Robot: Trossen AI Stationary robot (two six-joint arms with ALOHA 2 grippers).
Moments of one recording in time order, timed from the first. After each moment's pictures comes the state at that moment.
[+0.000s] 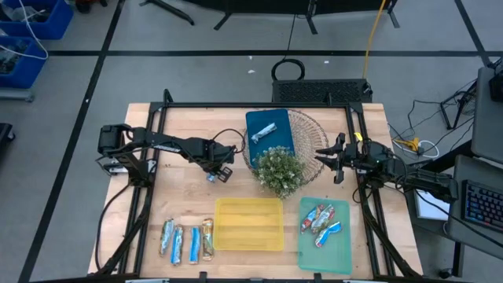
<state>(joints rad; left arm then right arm) 0.12 1.66 0.93 -0.71 -0.08 -0.83 -0.27 0.01 0.02 0.04 -0.11 0.04</state>
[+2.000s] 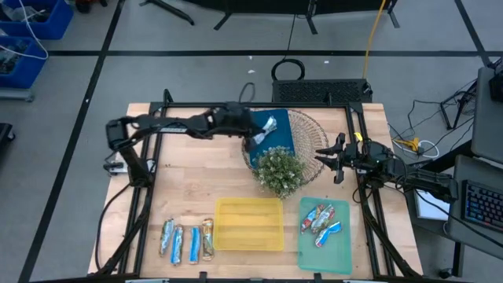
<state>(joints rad) 0.37 1.72 1.10 0.16 0.16 0.01 -0.27 0.01 0.02 0.04 -0.11 0.04</state>
